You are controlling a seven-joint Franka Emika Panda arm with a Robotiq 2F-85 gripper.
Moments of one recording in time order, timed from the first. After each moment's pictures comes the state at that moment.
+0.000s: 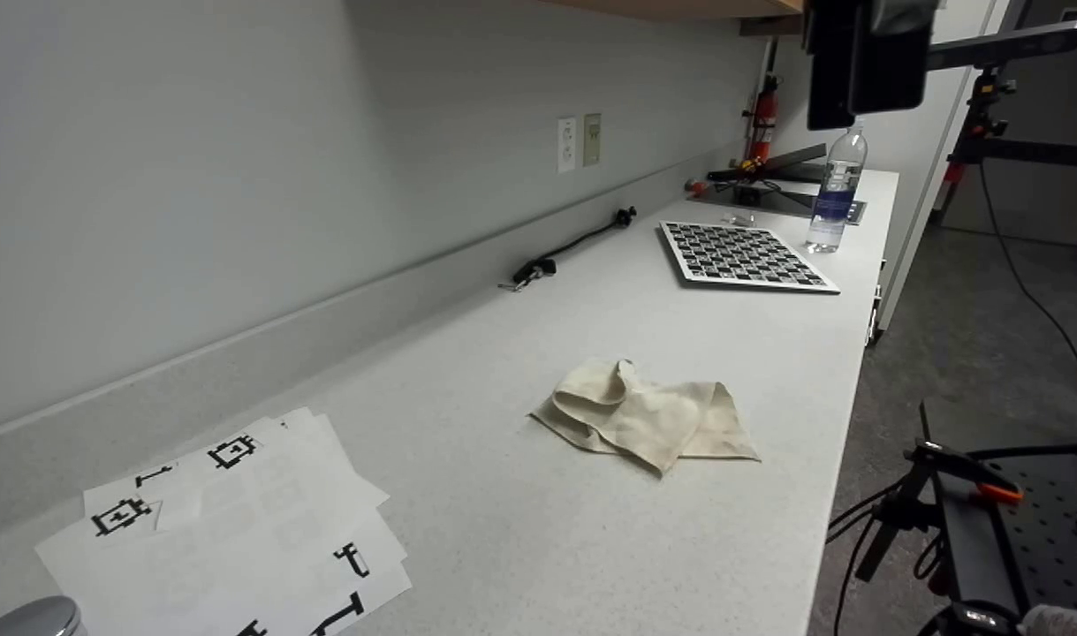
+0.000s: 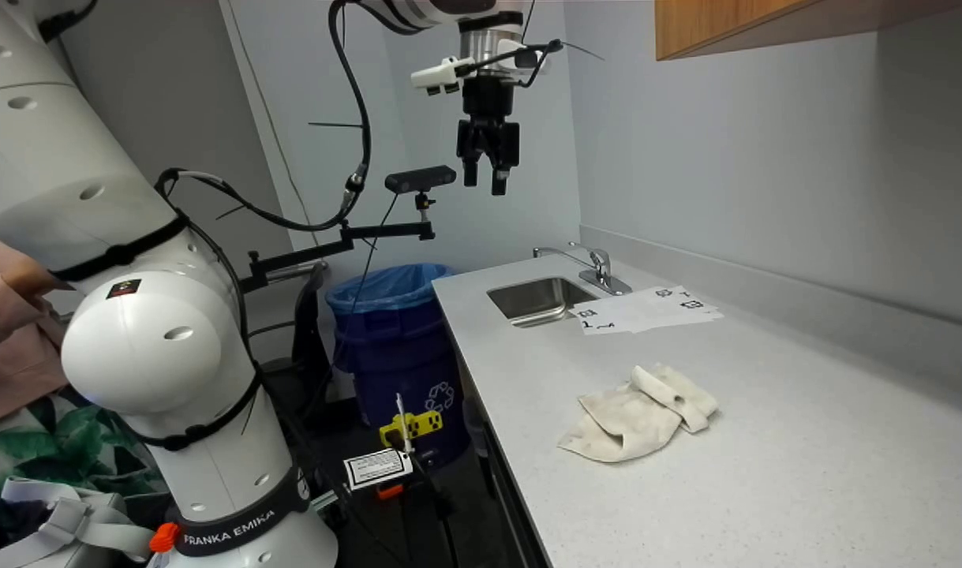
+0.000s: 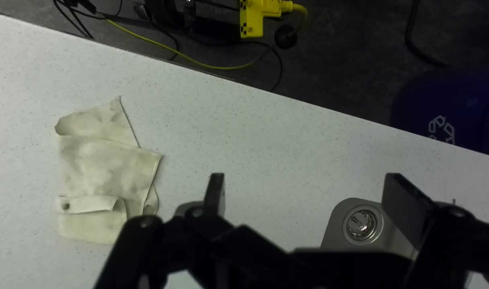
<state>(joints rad) 0.19 -0.28 0.18 -2.07 0.21 1.69 0.13</state>
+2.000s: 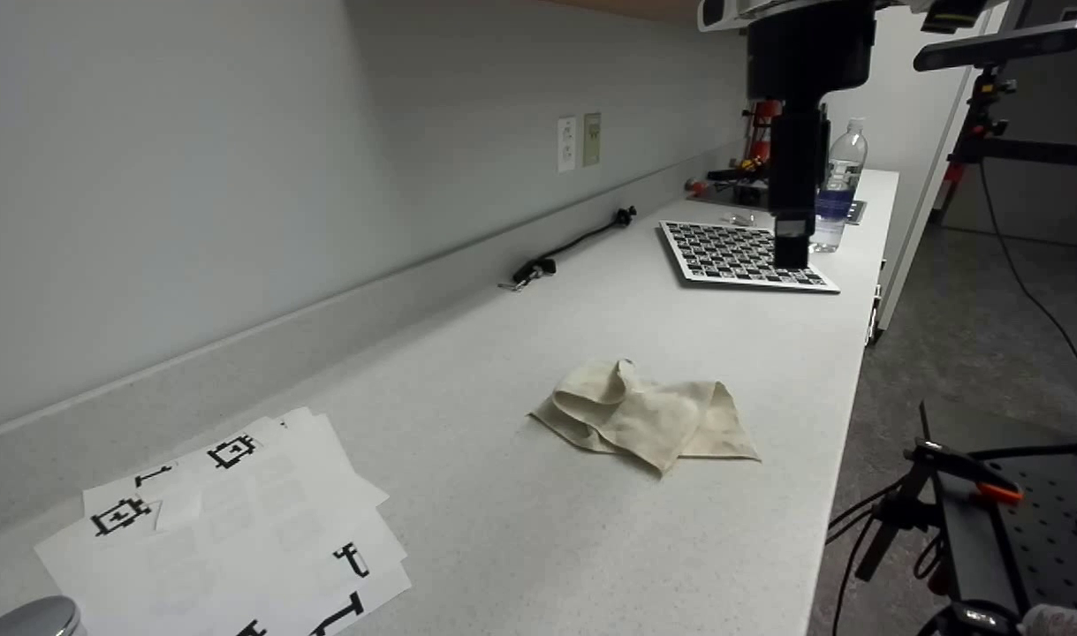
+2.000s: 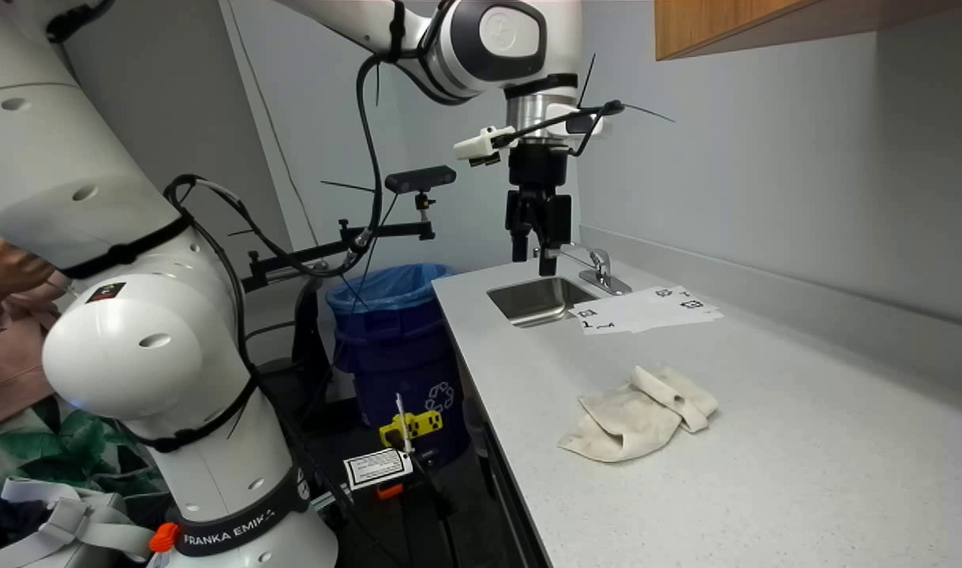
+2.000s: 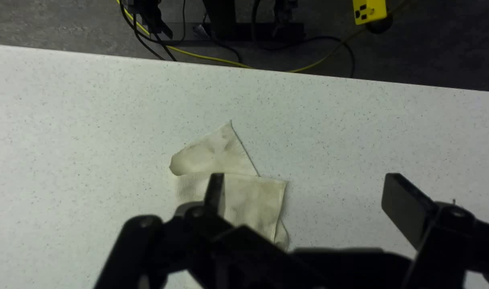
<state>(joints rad) 0.07 -0.27 0.09 -2.32 0.05 1.89 0.12</state>
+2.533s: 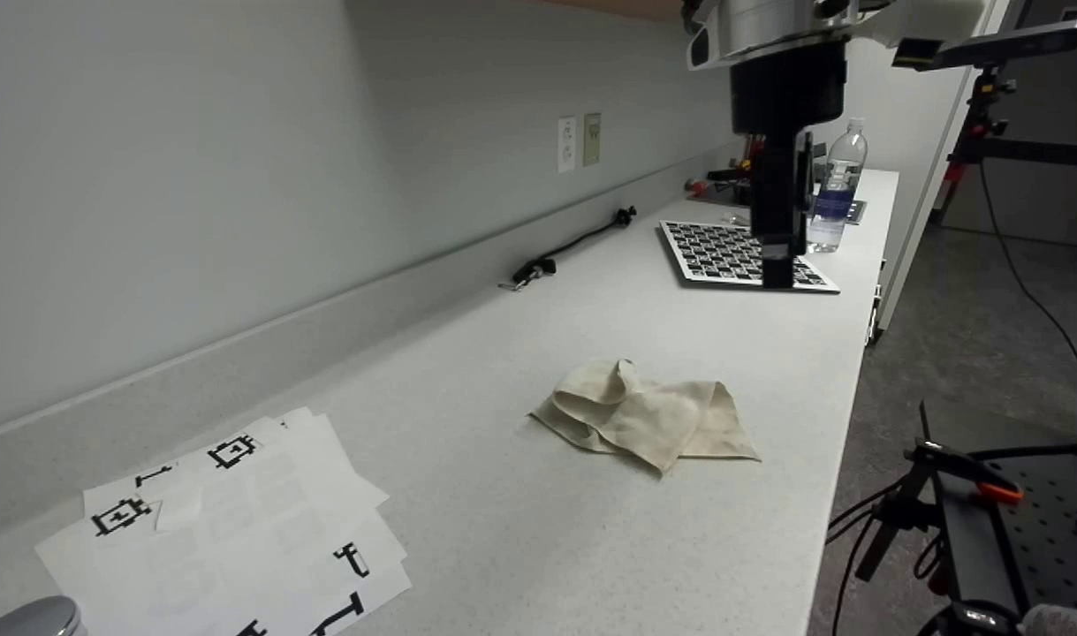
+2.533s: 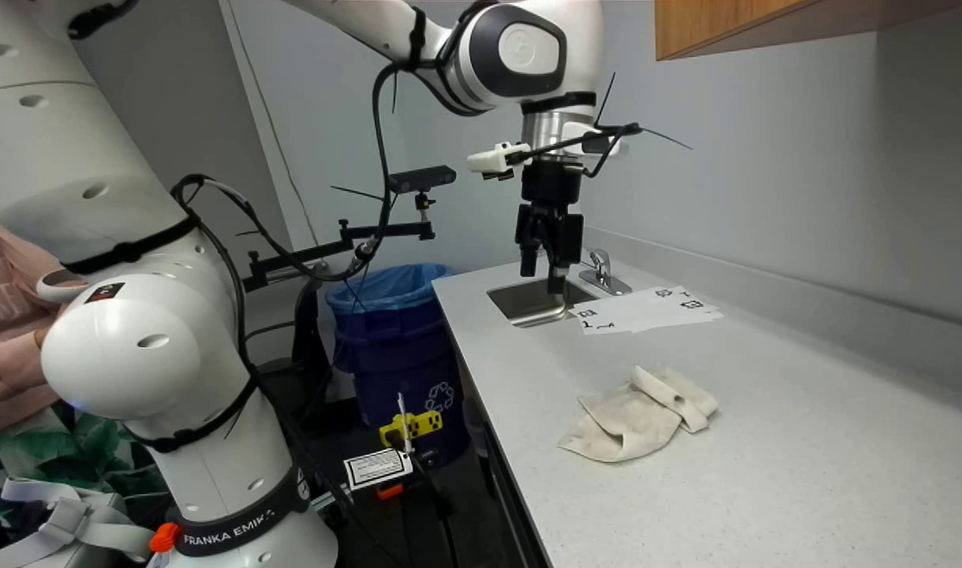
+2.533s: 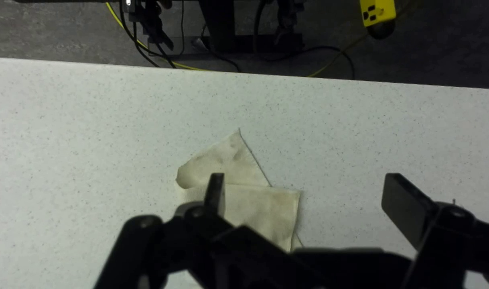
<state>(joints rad) 0.06 -0.20 0.05 -2.32 0.05 1.90 0.11</state>
